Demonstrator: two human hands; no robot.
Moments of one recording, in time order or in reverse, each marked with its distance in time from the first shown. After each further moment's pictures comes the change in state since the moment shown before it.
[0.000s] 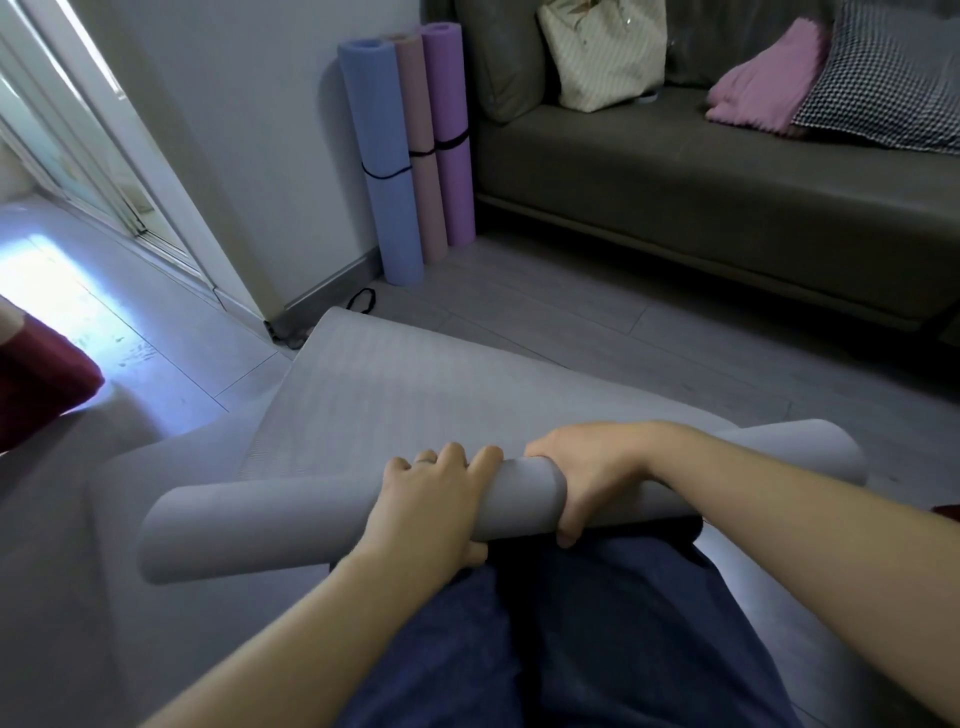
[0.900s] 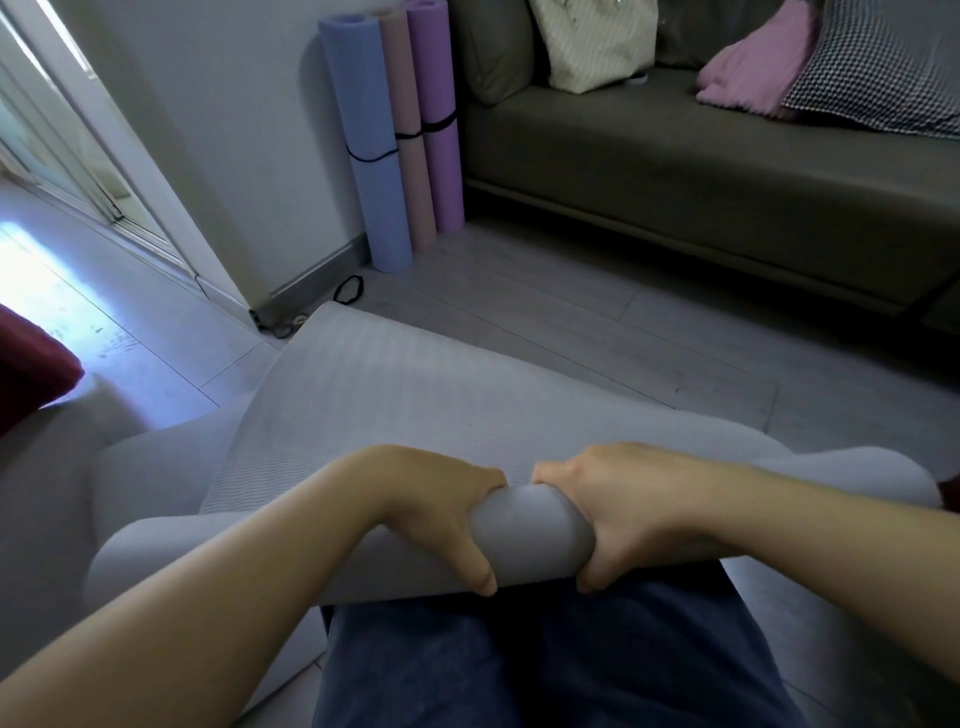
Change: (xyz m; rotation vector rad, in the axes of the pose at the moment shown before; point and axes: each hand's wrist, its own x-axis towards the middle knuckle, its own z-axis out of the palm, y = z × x) left_hand 0.020 -0.008 -0.053 -0.297 -0.755 0.246; right_hand -0.051 -0.017 0.024 -0.168 0.136 -0.021
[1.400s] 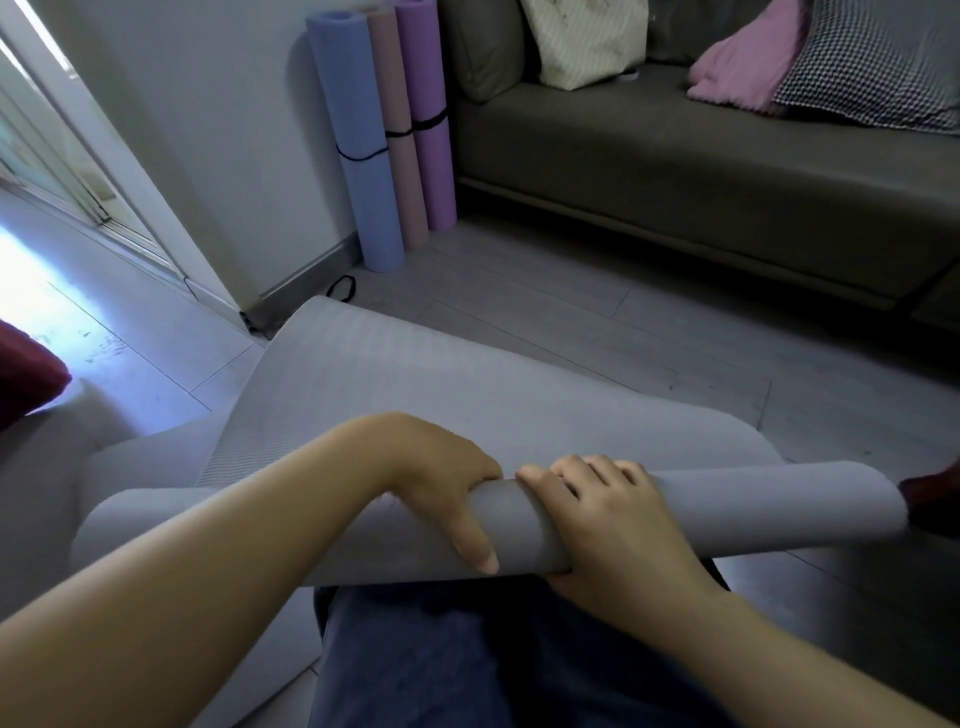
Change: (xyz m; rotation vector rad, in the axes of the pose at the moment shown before) left_hand 0.015 -0.004 -0.021 0.079 -0.061 0.044; right_hand 0.008 -0.004 0.074 -0.171 0.726 0.085
